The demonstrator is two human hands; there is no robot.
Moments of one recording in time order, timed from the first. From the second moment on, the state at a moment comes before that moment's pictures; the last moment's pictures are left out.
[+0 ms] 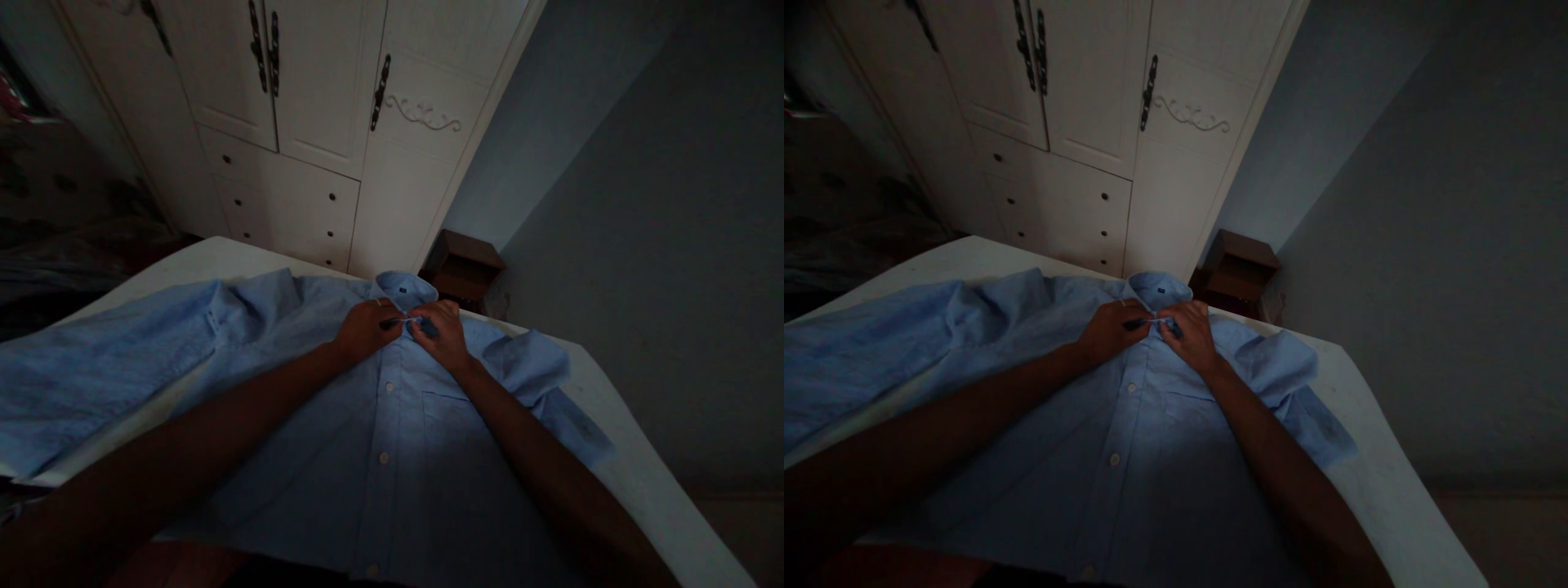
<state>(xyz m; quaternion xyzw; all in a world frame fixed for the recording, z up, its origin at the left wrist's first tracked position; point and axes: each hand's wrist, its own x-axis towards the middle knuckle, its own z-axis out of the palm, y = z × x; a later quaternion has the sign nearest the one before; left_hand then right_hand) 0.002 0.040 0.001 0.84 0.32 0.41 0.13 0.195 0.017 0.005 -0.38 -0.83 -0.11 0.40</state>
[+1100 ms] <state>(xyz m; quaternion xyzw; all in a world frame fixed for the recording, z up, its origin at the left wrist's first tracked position) 0.002 0.039 0.008 0.86 0.41 0.27 0.12 0.198 0.027 0.003 -0.38 -0.88 -0.07 0.29</state>
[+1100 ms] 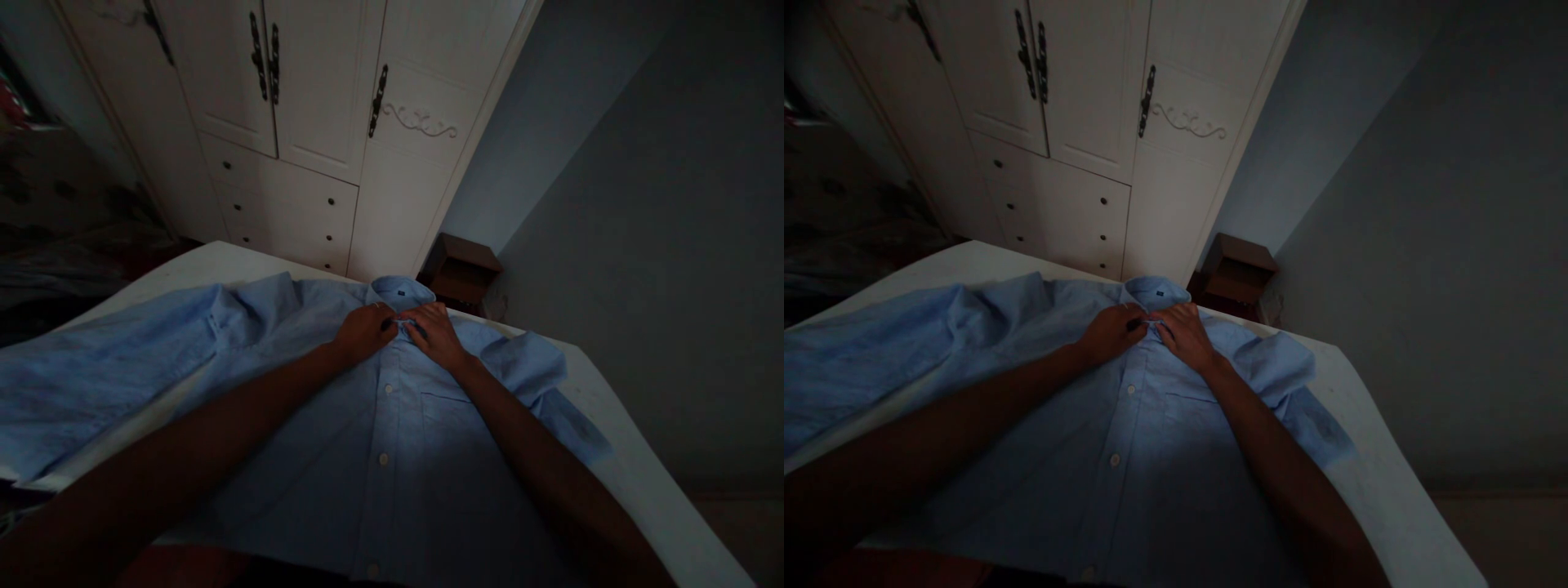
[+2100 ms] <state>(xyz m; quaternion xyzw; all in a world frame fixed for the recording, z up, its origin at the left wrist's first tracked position) 0.001 0.054 0.000 0.72 0.40 0.43 0.37 0.173 0.007 0.035 -0.56 -0.66 0.35 0.34</state>
